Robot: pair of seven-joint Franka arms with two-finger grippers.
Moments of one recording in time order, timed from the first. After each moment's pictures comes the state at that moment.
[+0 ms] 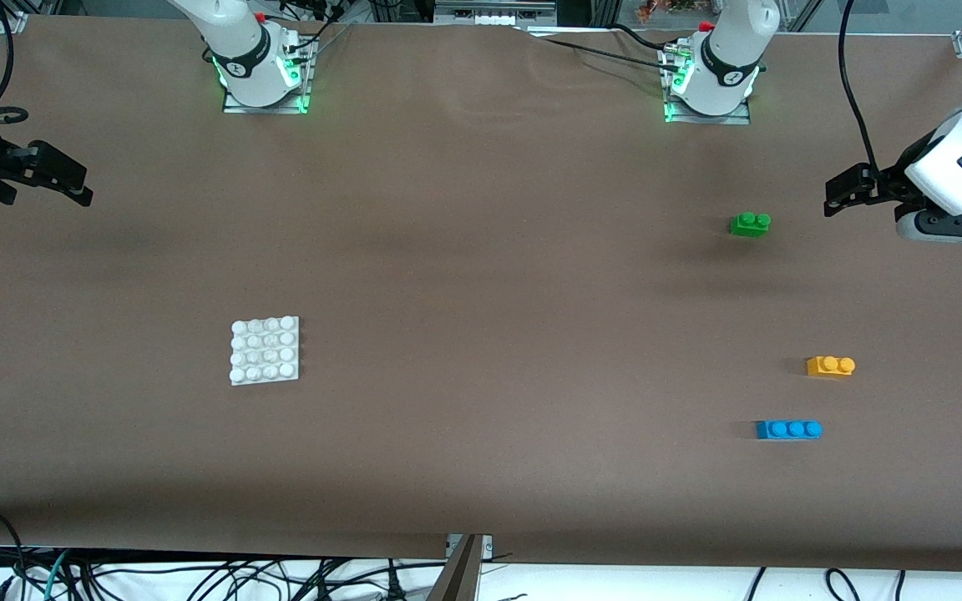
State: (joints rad) left arm -0.05 0.00 0.03 -1.69 0.00 1.58 0.03; right arm 0.12 0.01 -0.10 -1.56 -0.01 1.57 0.03
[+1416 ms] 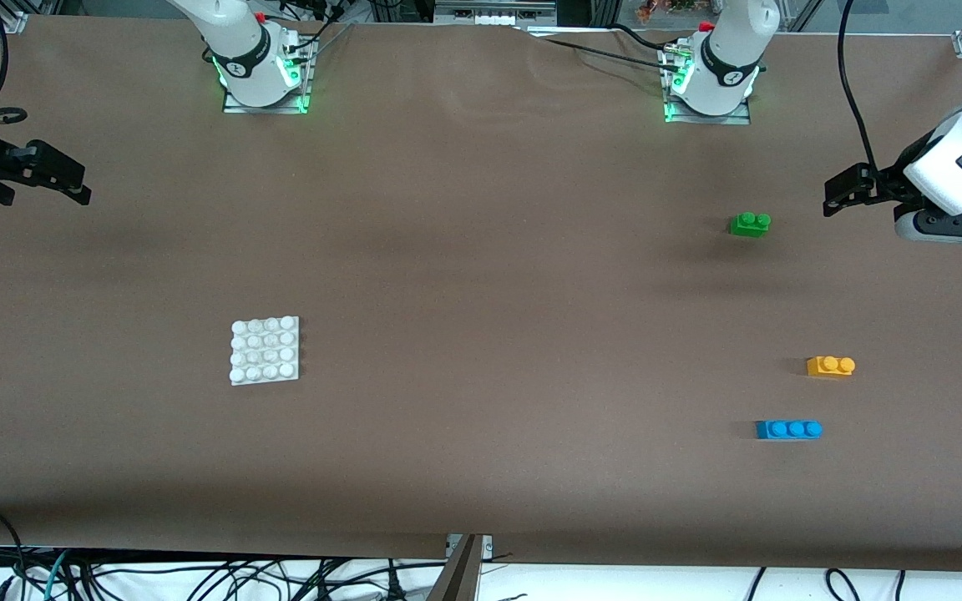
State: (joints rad) left arm -0.05 0.00 0.02 -1.69 0.00 1.58 0.03; right arm 0.12 0.01 -0.11 -1.55 -0.01 1.56 -0.02
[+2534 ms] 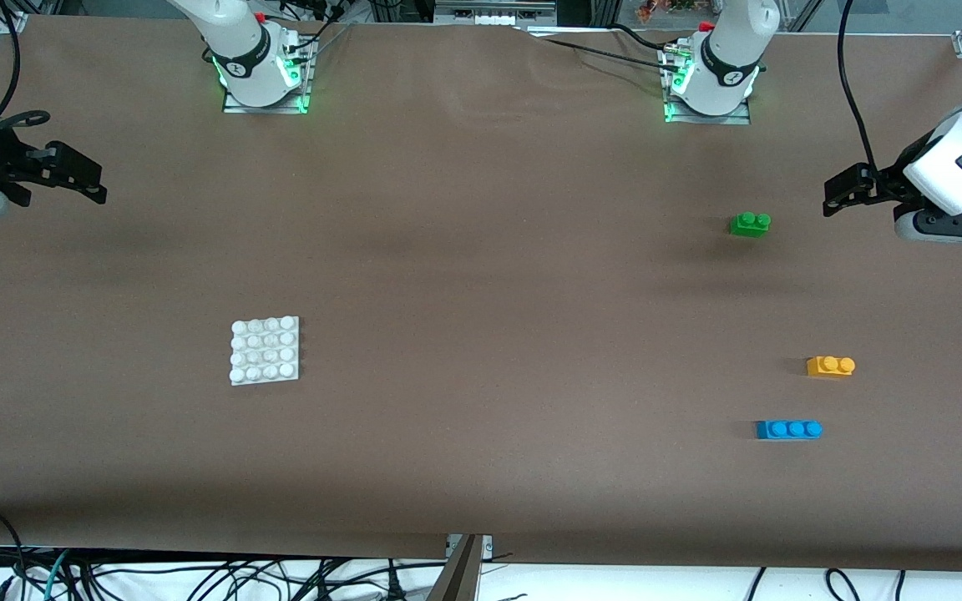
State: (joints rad) left arm -0.05 0.00 0.02 -1.69 0.00 1.58 0.03; right arm 0.14 0.02 -0.10 -1.56 -0.01 1.54 -0.02
